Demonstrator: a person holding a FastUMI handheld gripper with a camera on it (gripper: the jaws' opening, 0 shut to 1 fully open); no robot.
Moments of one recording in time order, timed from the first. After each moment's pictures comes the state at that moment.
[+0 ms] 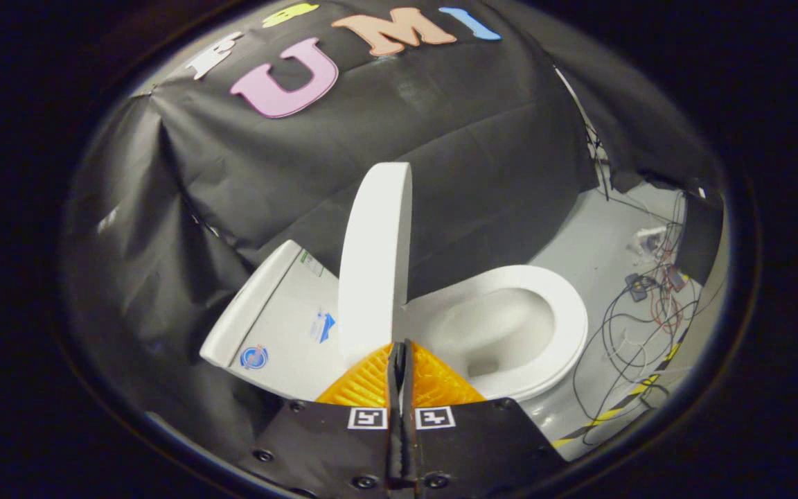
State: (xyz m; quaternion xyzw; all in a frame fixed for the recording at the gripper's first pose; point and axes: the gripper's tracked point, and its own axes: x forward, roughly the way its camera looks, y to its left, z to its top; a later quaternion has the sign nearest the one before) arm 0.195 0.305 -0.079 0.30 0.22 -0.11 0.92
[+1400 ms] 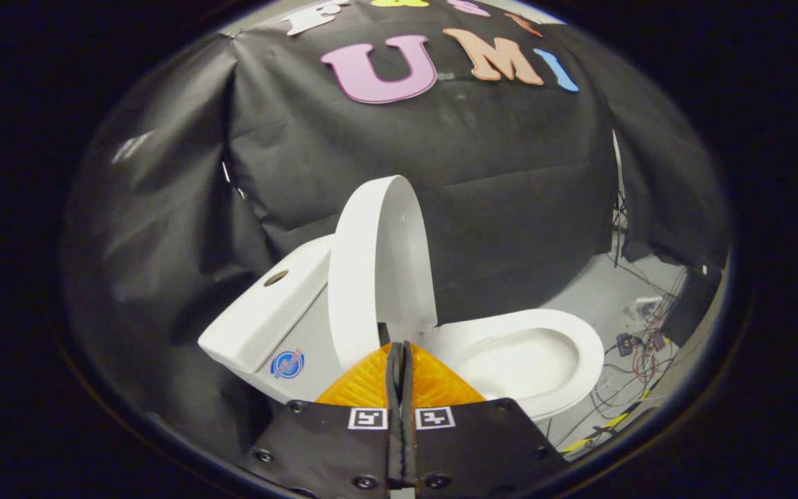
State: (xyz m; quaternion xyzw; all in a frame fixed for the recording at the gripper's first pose) arm 0.254 0.409 -0.031 0.15 0.19 -0.11 0.96
